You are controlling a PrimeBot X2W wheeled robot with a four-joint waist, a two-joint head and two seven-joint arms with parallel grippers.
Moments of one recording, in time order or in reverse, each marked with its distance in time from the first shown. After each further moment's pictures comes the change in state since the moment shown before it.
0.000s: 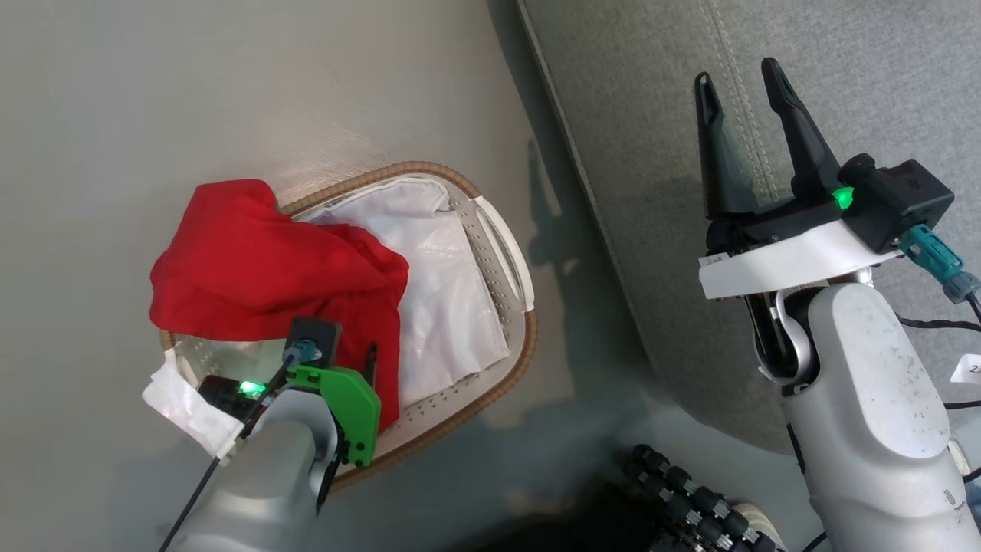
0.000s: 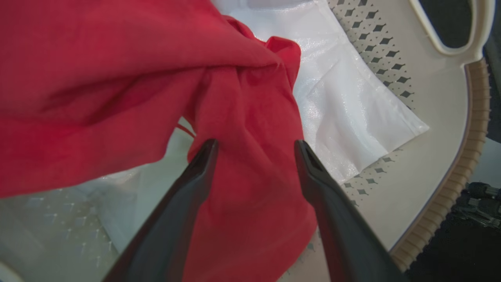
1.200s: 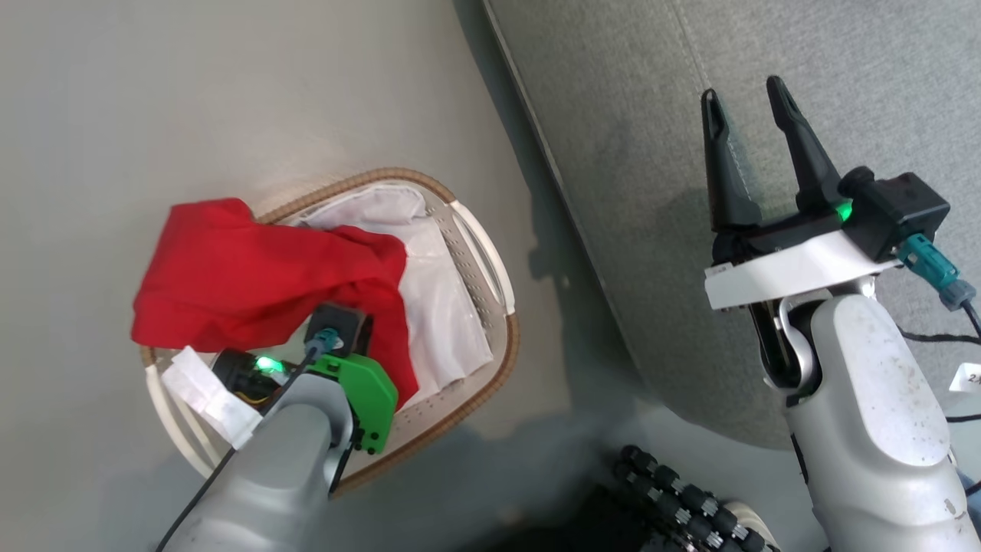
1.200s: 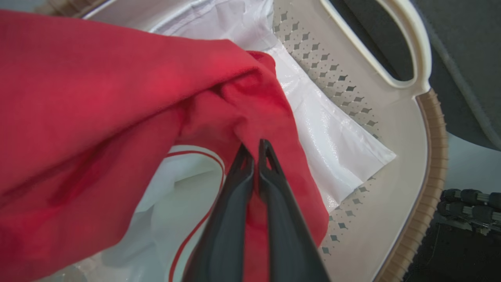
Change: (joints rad) left arm -0.038 0.000 -0.076 -0.007 0.015 0.016 -0.038; right arm 0.016 0.001 -0.019 0.025 -0.011 0.000 0.000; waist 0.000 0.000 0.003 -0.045
